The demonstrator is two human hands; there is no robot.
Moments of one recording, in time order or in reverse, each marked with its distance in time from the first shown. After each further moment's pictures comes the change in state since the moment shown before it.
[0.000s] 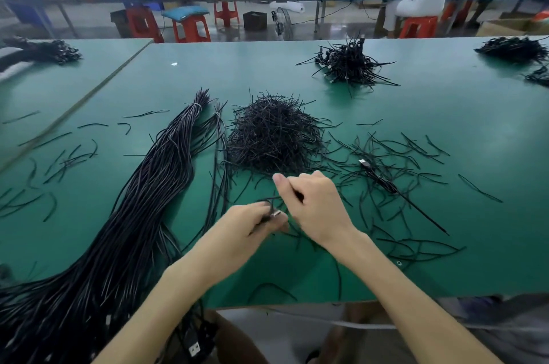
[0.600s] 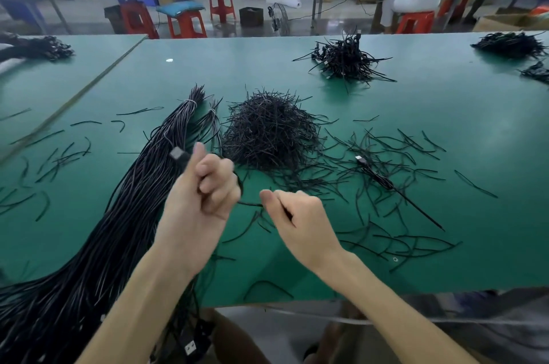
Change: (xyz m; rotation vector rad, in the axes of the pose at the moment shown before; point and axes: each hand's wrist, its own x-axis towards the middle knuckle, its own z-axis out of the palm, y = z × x) left_hand -0.002 0.036 -0.041 -1.507 0.298 -0.048; right_hand -0.027 -0.020 0.008 0.183 -0.040 0.013
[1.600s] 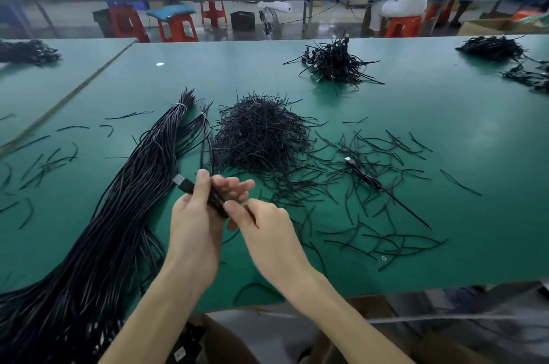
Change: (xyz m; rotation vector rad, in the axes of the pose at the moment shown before) left_hand -0.001 -0.039 -0.001 0.203 0.366 0.067; right_hand -0.004 -0.032 0.020 0.175 -0.115 0.352
